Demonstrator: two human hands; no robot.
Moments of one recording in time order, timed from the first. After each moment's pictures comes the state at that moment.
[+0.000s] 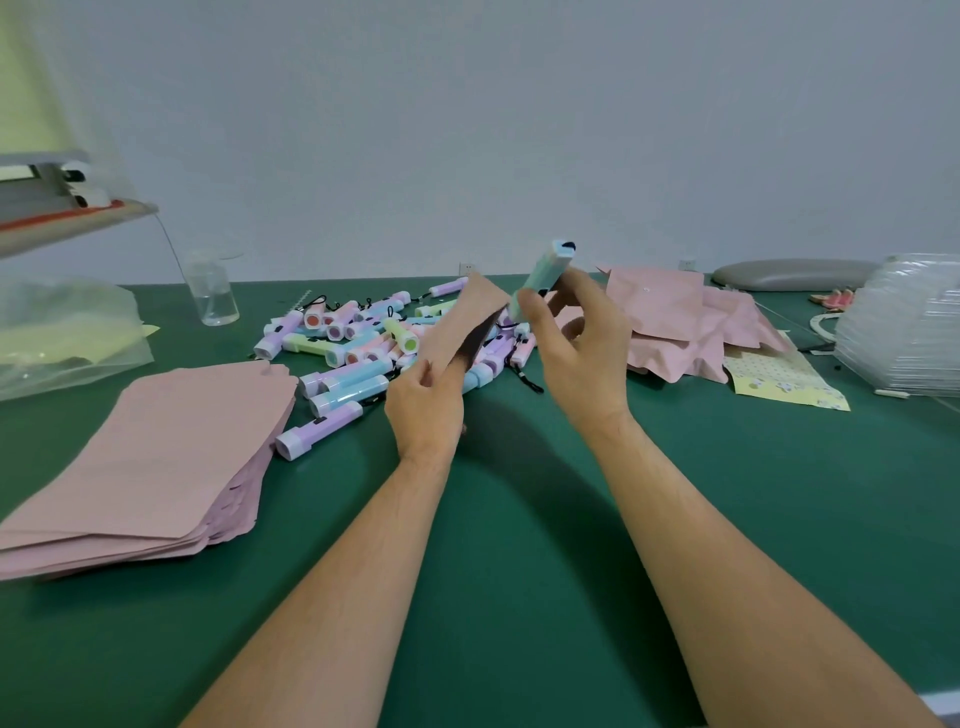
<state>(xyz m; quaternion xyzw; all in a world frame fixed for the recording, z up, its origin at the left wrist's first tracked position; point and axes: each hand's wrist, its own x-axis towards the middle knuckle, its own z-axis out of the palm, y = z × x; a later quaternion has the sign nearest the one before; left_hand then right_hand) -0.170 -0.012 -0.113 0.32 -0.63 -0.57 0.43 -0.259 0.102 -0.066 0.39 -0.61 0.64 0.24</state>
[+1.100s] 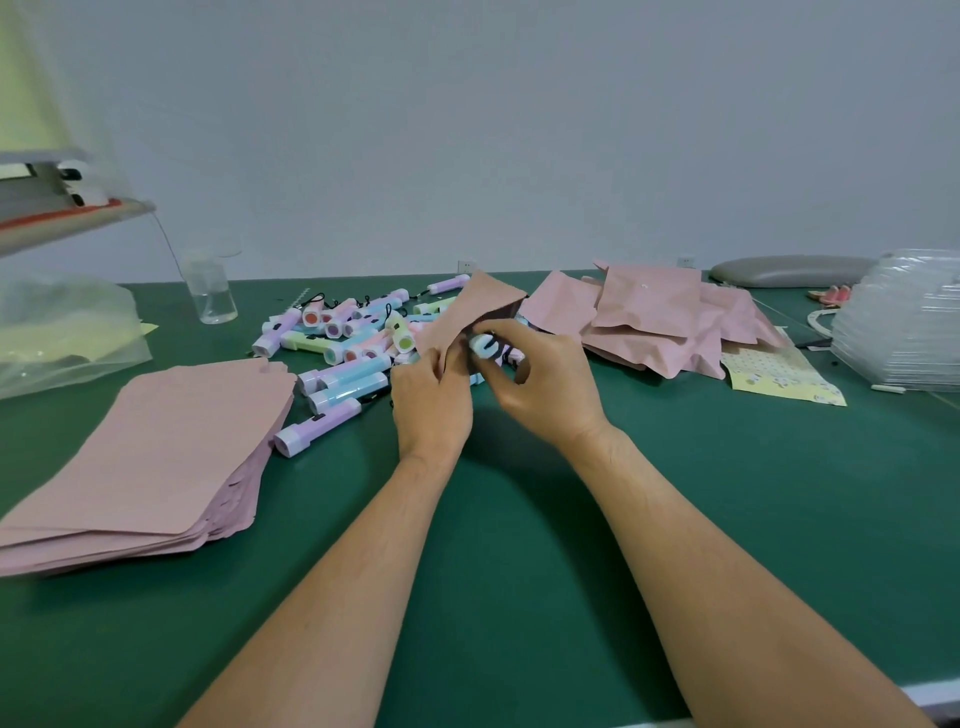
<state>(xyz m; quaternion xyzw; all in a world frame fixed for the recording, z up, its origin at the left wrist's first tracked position) -0.167 -0.008 -0.106 0.30 -0.69 -0.52 0.40 -0.251 0.098 -0.093 0.50 -0.69 0.43 0.28</state>
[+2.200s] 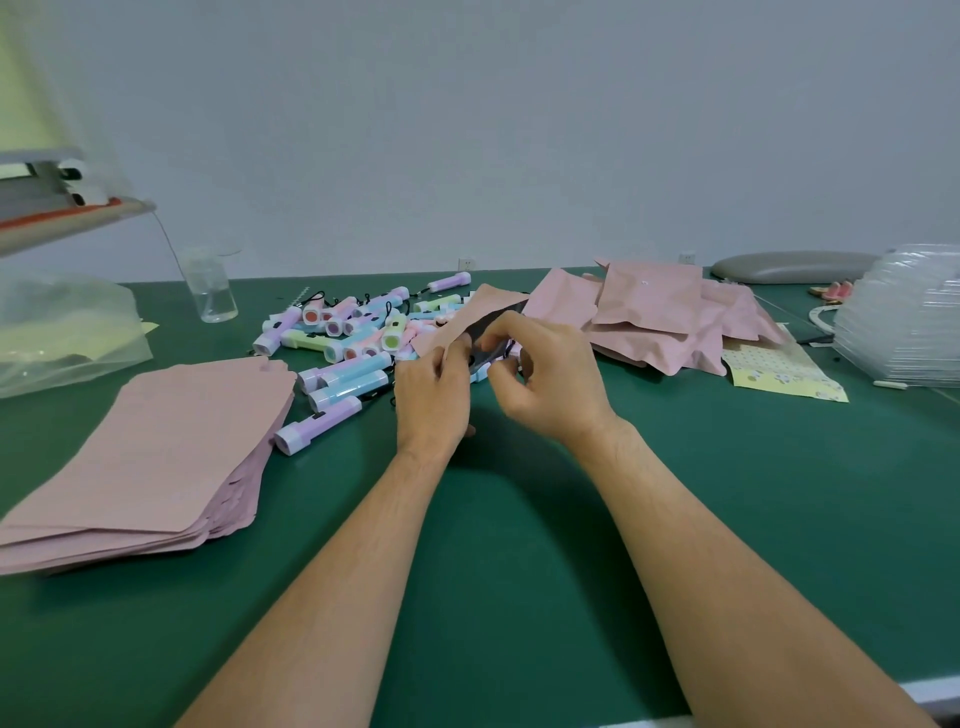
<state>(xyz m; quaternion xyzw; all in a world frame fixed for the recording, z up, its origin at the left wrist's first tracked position) -0.158 -0.003 -0.097 0.27 -0.71 -0.55 0.36 -0.242 0.105 -0.081 0.53 -0.68 0.43 0.25</state>
